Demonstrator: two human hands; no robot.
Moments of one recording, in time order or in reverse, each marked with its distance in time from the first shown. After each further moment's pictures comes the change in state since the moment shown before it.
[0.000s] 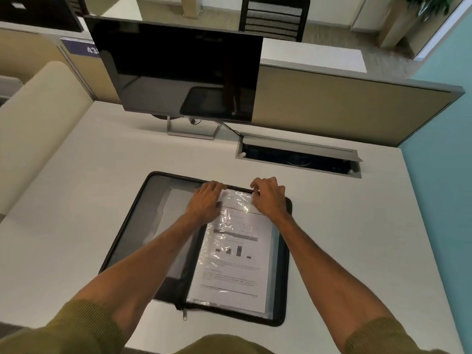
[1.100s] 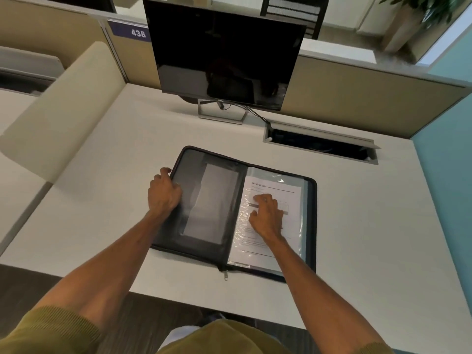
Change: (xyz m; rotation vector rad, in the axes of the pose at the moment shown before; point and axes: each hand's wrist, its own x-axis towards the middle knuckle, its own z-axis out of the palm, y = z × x) left_hand -0.136 -0.173 -0.030 -0.370 0.299 -0.569; right_hand -0.132 -0.113 0.086 0.112 -0.030 0.171
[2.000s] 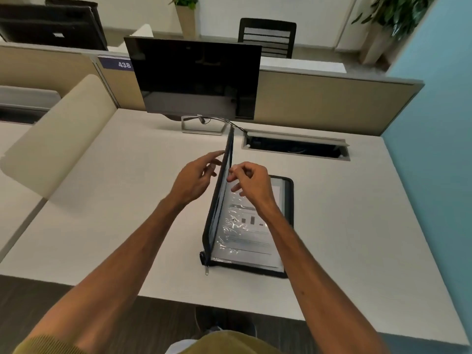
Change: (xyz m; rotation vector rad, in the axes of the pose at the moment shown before) left_hand -0.082 0.152 -0.009 -0.181 -0.105 0.737; right_hand -0.026 -0.017 -0.120 0.792 0.153 -0.183
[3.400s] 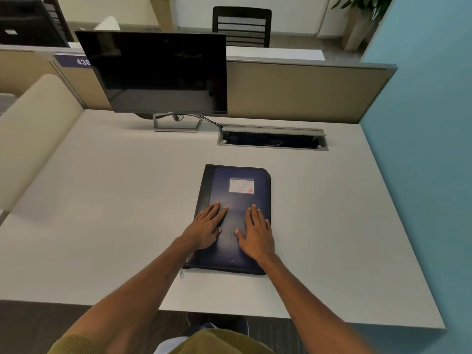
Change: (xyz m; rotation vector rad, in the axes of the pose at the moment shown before) left_hand -0.055 -0.003 0.155 0.469 -0.695 -0.104; right_hand -0.069 0.162 -0.054 -0.972 -0.316 0.159
